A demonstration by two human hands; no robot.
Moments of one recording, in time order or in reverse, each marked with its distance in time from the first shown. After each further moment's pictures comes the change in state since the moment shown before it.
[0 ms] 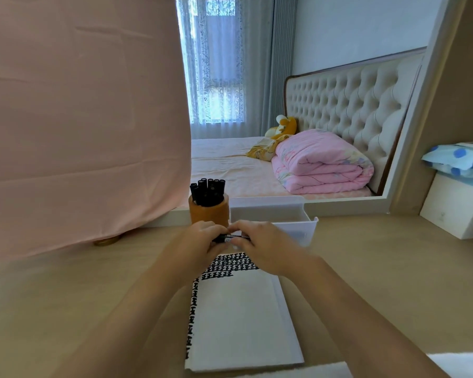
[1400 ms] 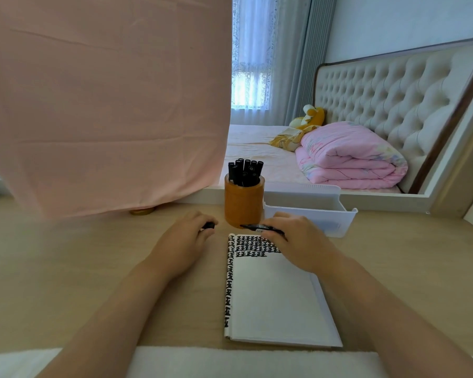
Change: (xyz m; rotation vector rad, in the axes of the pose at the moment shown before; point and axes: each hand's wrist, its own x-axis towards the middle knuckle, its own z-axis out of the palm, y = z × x) left_hand -0.065 -0.066 -0.008 -0.080 -0.001 -0.334; right_hand -0.004 0.004 0.032 -0.154 0.107 -0.081
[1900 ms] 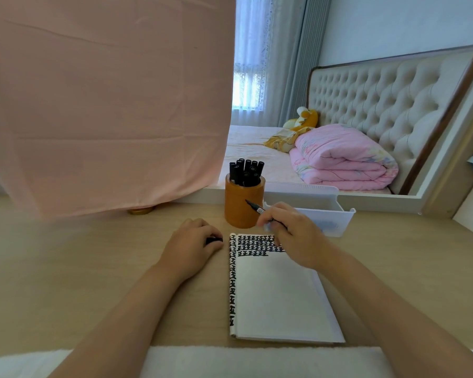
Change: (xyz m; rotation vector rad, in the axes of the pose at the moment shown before) left_hand -0.001 -0.003 0.020 0.082 -0.007 -0.033; right_hand 0.001 -0.012 -0.007 0.308 0.006 0.006
